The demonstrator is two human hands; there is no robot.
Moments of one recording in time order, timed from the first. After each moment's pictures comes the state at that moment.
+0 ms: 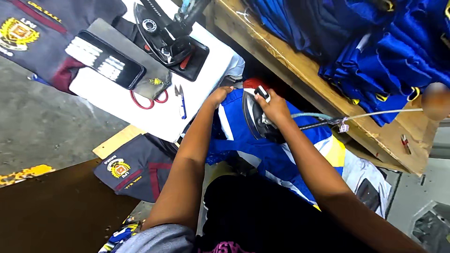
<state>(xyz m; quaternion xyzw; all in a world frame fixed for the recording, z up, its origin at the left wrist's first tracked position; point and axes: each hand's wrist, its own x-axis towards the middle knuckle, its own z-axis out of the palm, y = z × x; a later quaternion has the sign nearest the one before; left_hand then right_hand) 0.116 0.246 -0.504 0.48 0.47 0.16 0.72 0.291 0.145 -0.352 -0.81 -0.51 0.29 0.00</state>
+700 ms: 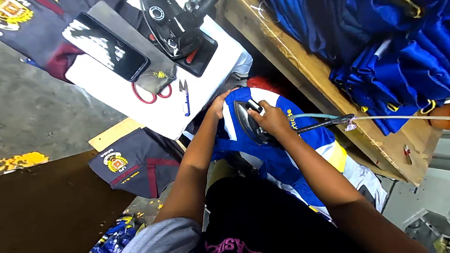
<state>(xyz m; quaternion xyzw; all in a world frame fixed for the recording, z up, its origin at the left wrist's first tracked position) 0.107 0.208 -0.547 0.16 0.28 0.35 0.88 0.263 0.131 -0.351 -0.73 -0.62 0.29 -0.06</state>
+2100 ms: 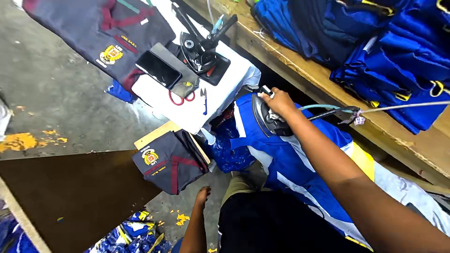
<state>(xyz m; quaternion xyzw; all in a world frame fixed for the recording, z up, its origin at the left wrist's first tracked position) -0.042 -0.168 -0.612 0.10 0.75 0.09 0.64 0.286 0.153 -0.349 -0.76 -0.58 0.29 0.01</state>
